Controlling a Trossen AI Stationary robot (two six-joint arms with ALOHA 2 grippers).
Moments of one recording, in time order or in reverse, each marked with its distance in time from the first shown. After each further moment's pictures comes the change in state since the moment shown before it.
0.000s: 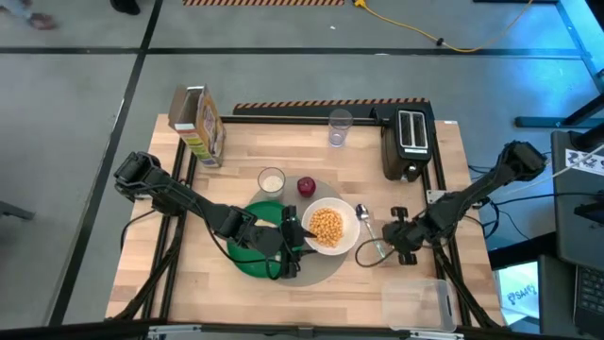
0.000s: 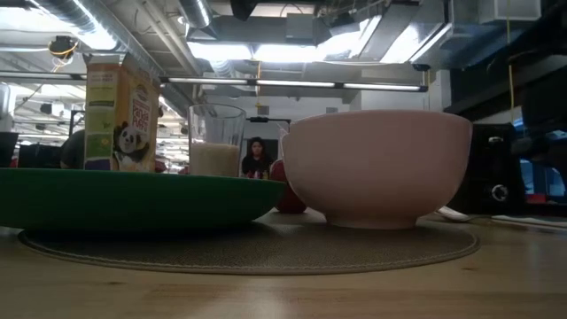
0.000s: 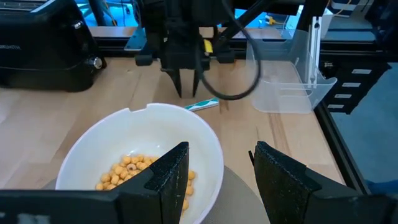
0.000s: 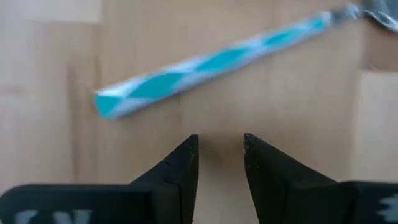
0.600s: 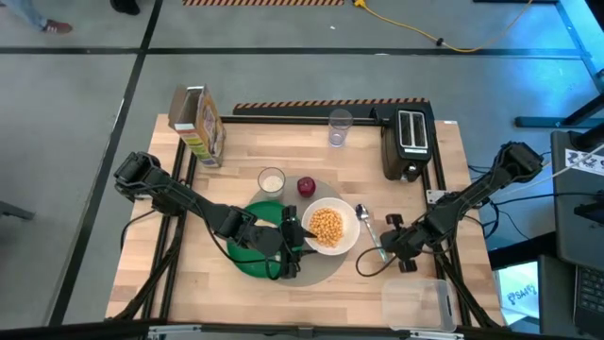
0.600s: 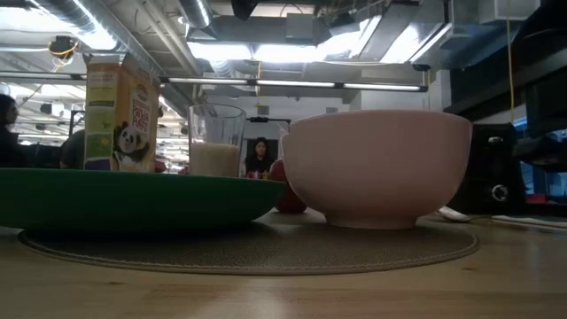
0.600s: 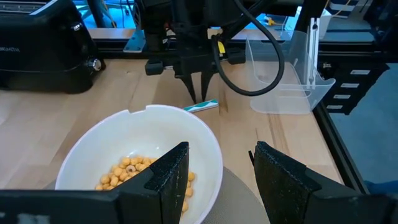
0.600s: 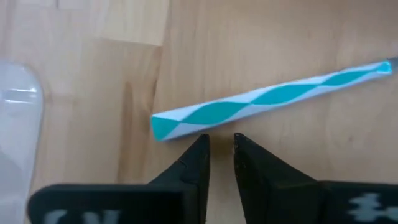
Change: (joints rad) left arm 0.000 0.000 0.000 0.006 0.001 0.005; right arm 0.061 0.067 0.002 0.142 -0.045 -0.033
